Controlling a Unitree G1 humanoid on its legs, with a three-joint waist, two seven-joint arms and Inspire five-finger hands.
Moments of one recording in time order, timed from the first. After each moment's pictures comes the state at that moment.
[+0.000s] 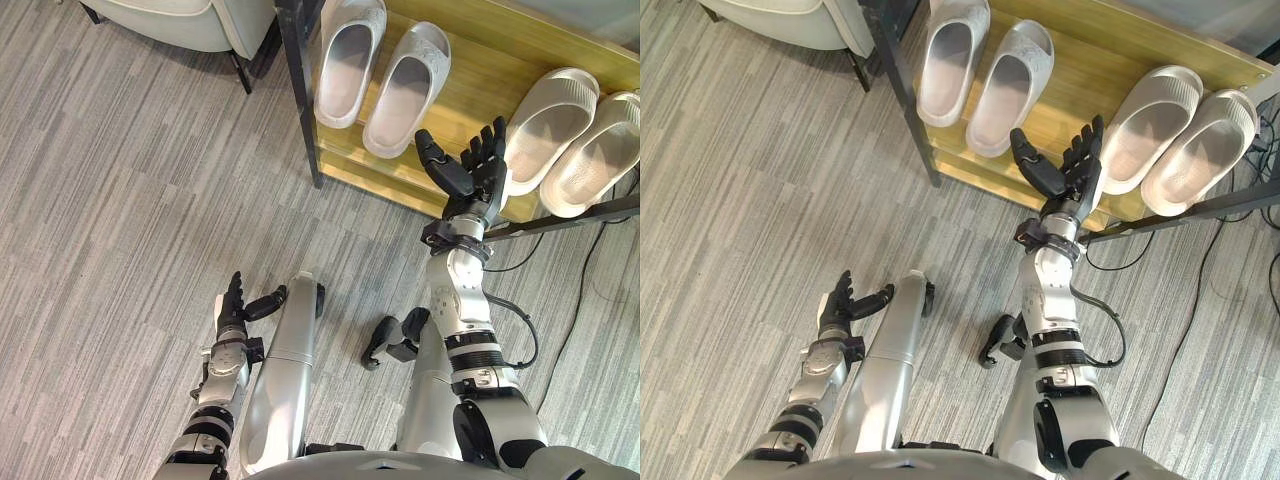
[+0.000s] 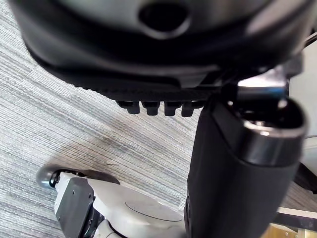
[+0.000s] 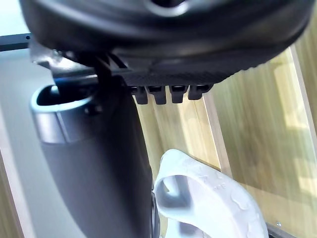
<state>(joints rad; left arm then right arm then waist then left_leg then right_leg) -0.13 0.12 0.02 0.74 -0.14 -0.14 0.19 -0.50 -0.04 -0.06 0.33 0.40 -0.29 -0.40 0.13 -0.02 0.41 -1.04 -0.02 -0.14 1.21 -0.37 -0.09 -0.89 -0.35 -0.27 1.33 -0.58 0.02</state>
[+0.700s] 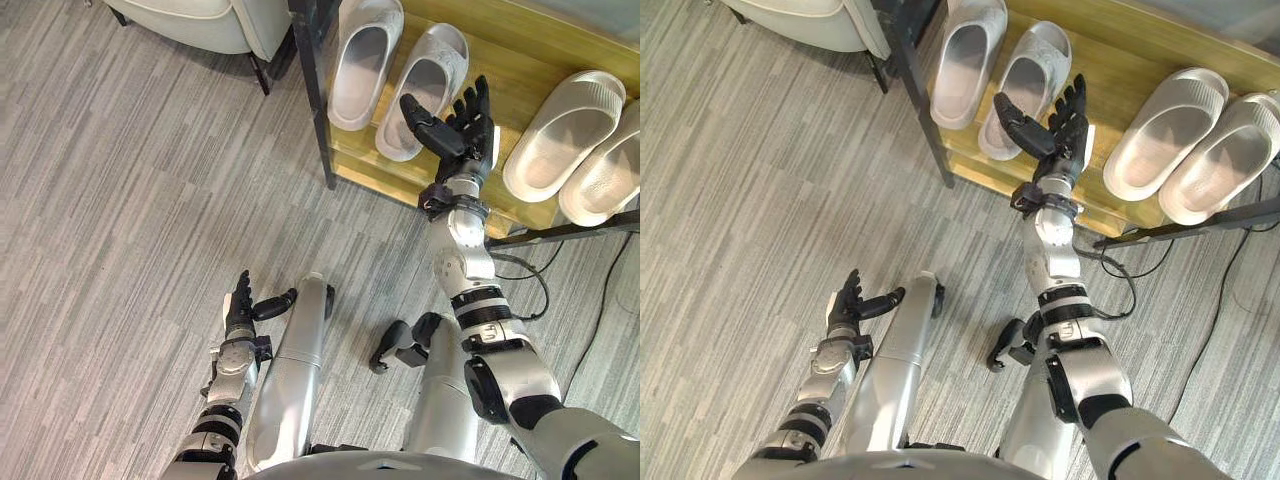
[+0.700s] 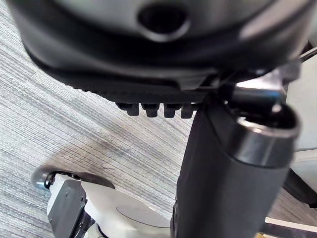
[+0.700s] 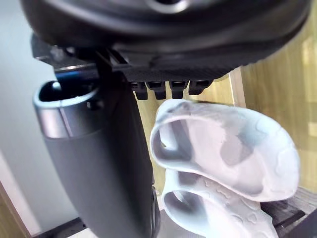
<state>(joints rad) -0.14 0.08 0.02 0.74 -0.14 -0.15 0.19 -0.74 -0.16 0.04 0.51 0.50 -0.24 -0.35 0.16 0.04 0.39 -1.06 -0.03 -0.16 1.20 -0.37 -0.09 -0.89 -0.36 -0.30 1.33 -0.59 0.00</state>
